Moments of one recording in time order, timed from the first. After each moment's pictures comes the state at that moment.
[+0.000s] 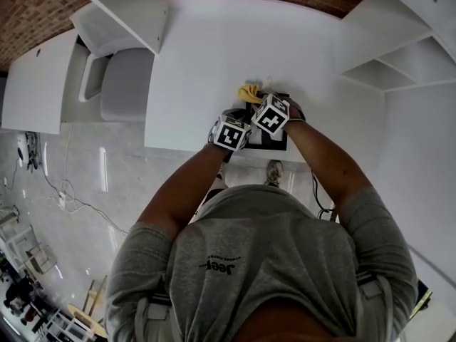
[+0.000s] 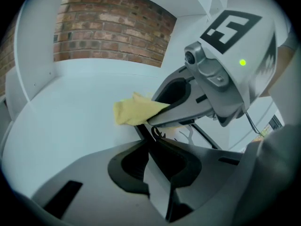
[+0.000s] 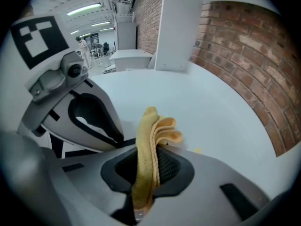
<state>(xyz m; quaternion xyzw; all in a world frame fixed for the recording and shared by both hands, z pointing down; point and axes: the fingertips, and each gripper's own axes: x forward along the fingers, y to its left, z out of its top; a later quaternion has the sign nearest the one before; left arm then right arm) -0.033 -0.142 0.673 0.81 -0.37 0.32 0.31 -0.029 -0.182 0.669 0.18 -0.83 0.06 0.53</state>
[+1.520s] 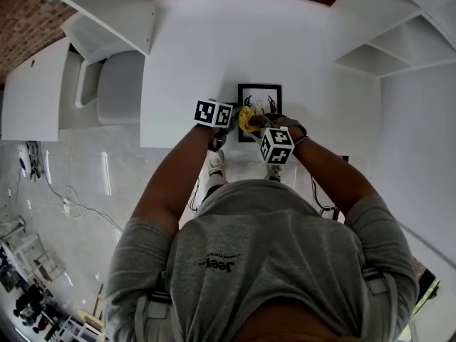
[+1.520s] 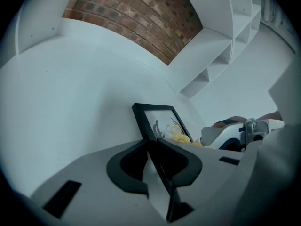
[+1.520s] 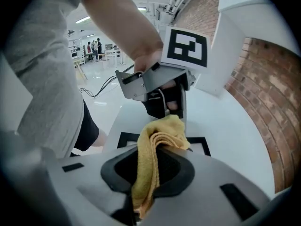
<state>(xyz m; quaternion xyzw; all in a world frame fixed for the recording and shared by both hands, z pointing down) -0.037 -0.145 0.679 0.79 -0.29 0.27 0.47 -0.026 -0.063 0.657 0.04 -0.86 -0.07 0.50</state>
